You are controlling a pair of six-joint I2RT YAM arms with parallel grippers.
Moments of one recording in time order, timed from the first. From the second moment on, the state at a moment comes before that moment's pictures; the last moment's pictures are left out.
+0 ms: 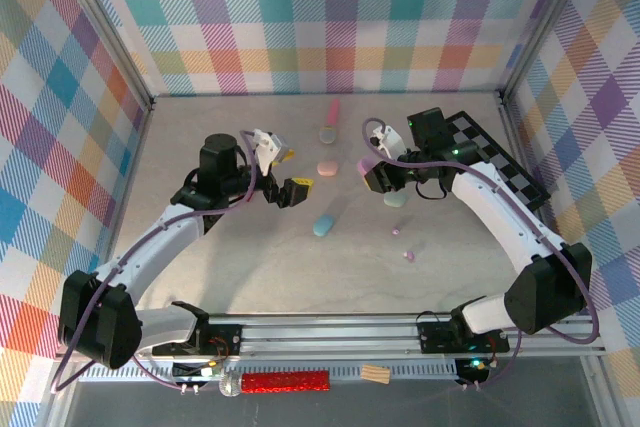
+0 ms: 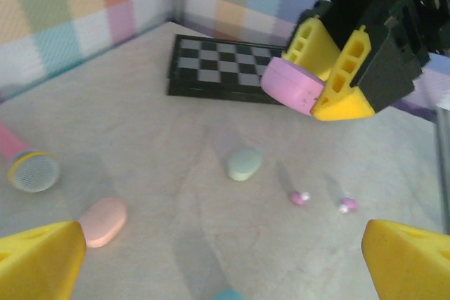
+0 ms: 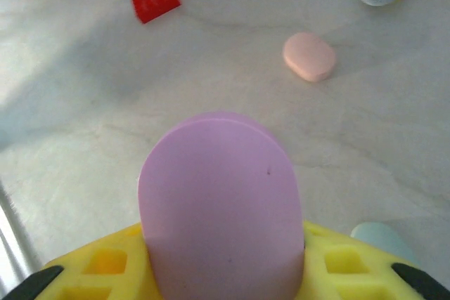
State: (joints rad) left arm -0.39 1.25 0.91 -0.04 0.71 0.14; right arm 0.41 1.40 1.30 -0.82 -0.47 -0.24
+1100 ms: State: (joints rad) left arm -0.52 1.33 1.03 -0.24 1.10 0.30; right arm 0.66 1.51 1.57 -1.16 -0.66 -0.53
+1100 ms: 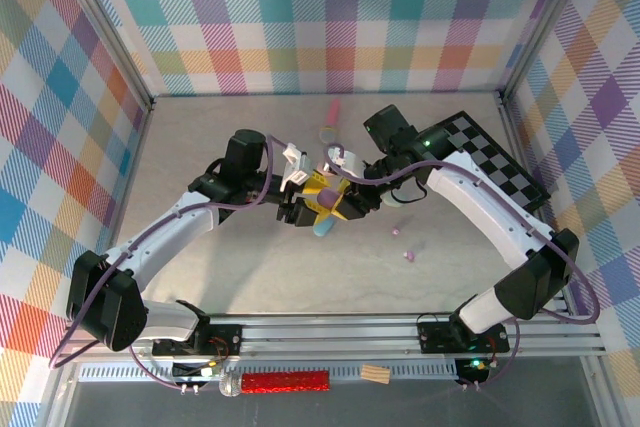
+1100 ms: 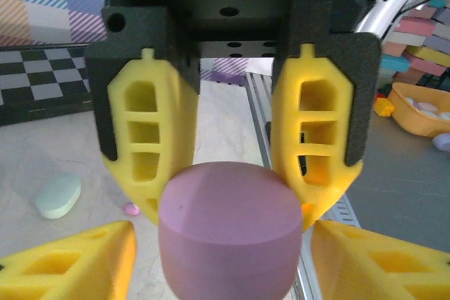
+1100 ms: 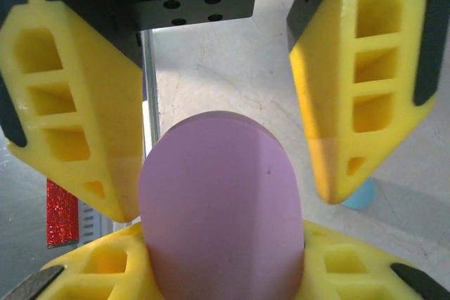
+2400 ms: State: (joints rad) left arm -0.52 1.33 1.03 -0.27 1.10 0.32; right arm 0.66 1.50 1.57 -1.16 -0.63 -0.53
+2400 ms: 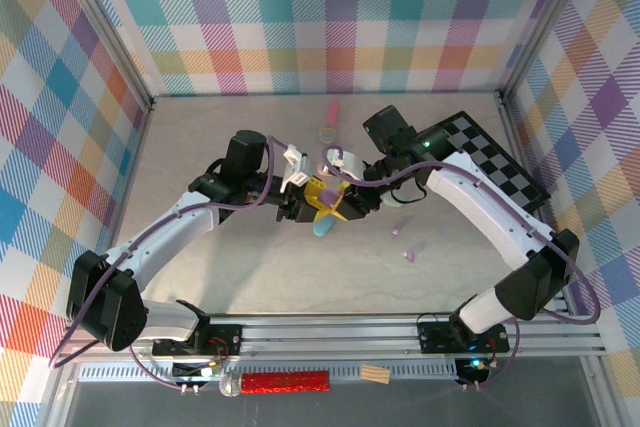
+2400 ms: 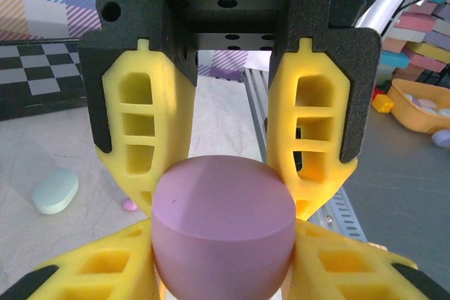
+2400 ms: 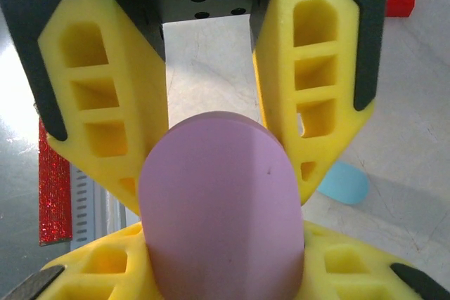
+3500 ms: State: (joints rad) left arm -0.53 1.33 1.04 -0.26 1.12 0.30; right arm 0.52 1.36 1.43 -0.90 -0.63 -0.29
